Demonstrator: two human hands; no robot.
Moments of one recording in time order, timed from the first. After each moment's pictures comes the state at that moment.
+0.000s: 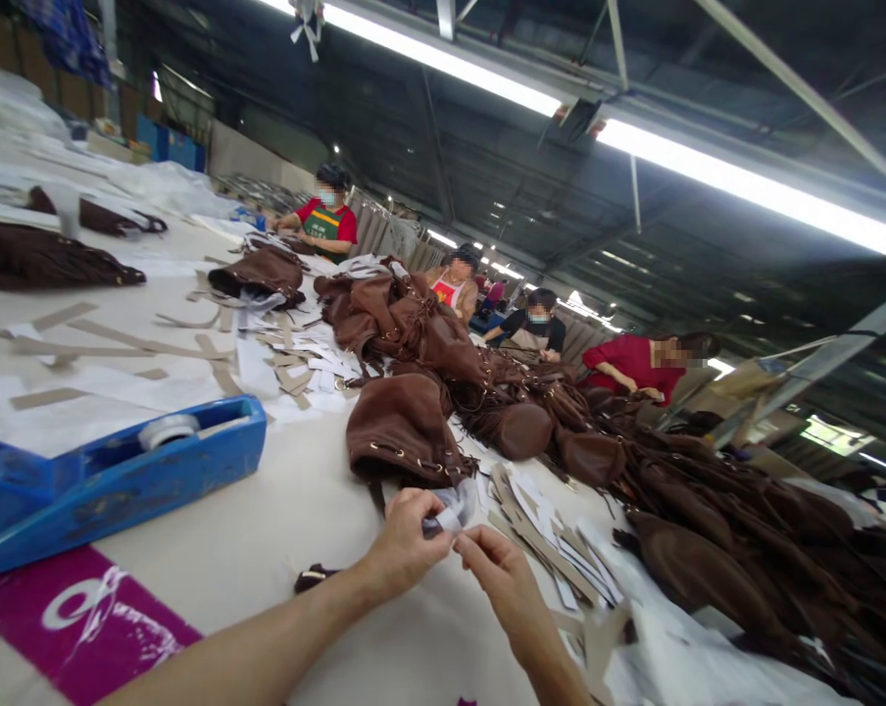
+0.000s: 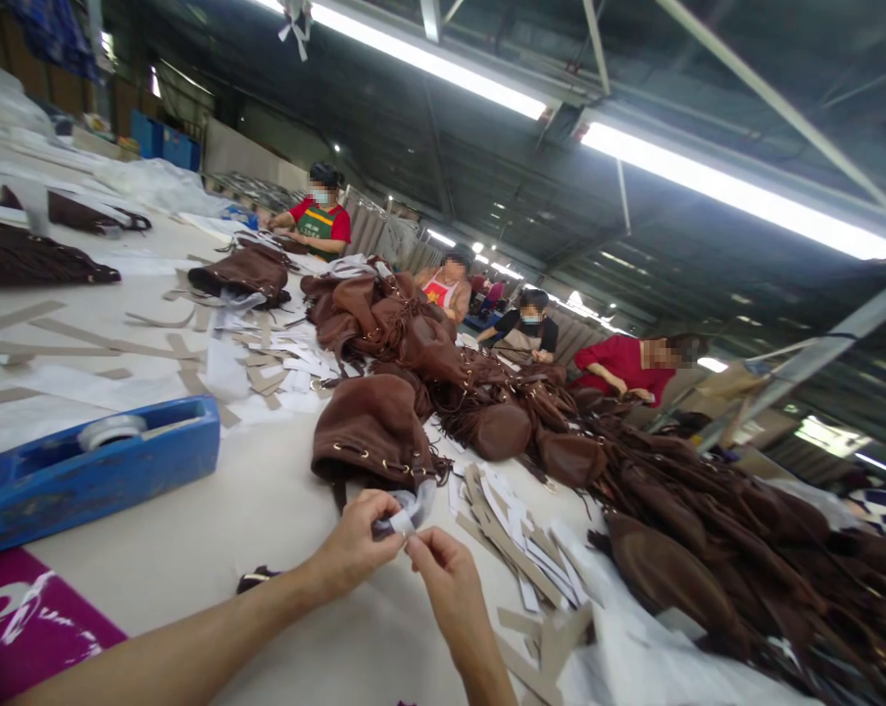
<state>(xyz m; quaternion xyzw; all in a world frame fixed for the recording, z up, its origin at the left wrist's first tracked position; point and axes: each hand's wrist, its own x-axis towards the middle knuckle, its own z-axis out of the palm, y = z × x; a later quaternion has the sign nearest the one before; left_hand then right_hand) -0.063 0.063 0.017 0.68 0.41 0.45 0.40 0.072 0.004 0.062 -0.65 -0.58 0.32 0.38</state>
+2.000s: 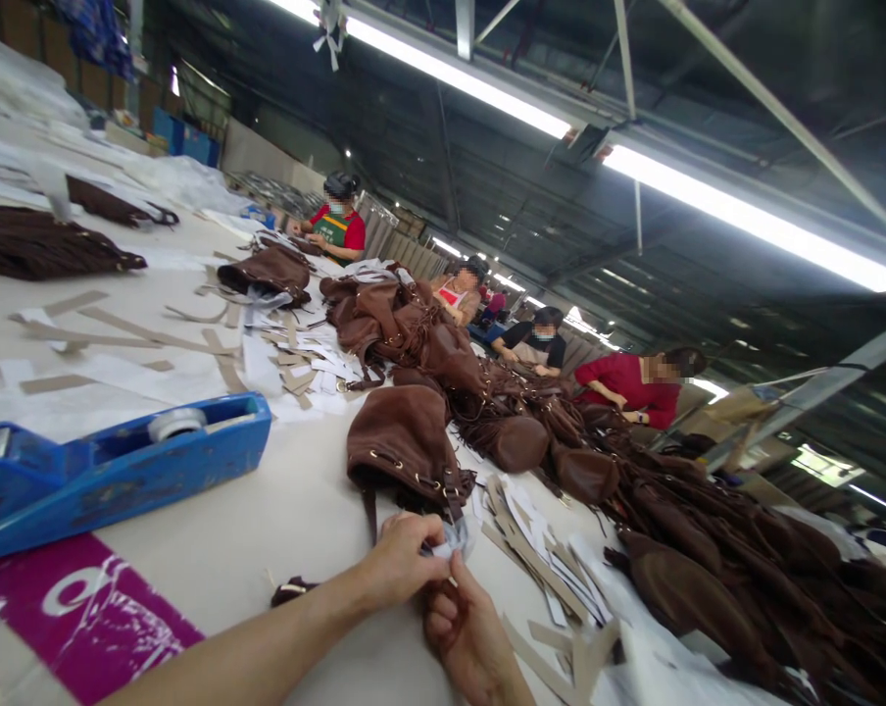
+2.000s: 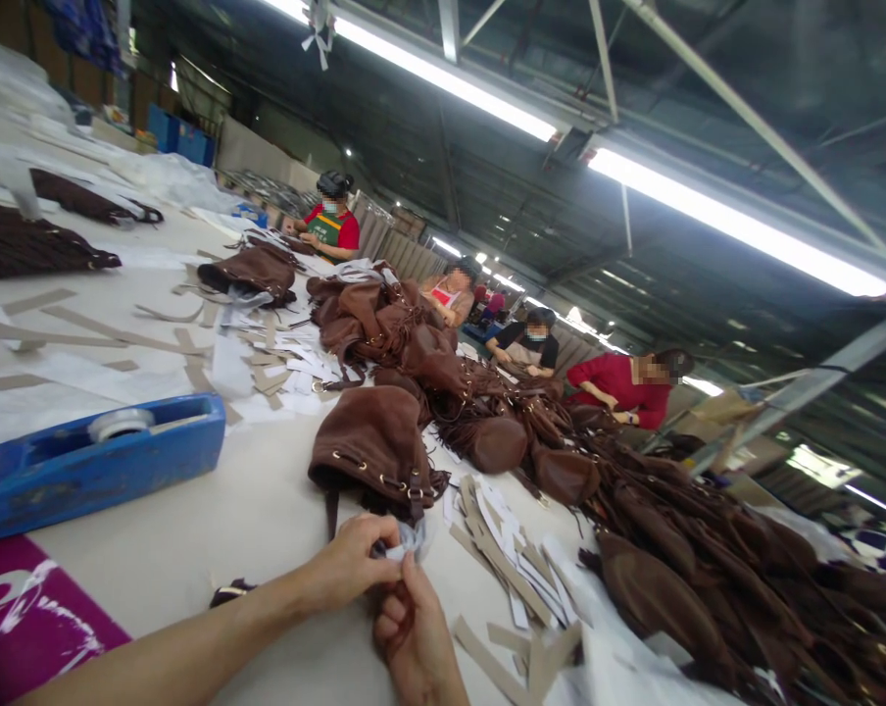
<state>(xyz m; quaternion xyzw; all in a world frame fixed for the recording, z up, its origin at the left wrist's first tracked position) -0.070 0.056 0.020 0.73 0.41 0.34 0.43 0.052 0.002 0.004 -0.47 -0.12 0.64 0.60</state>
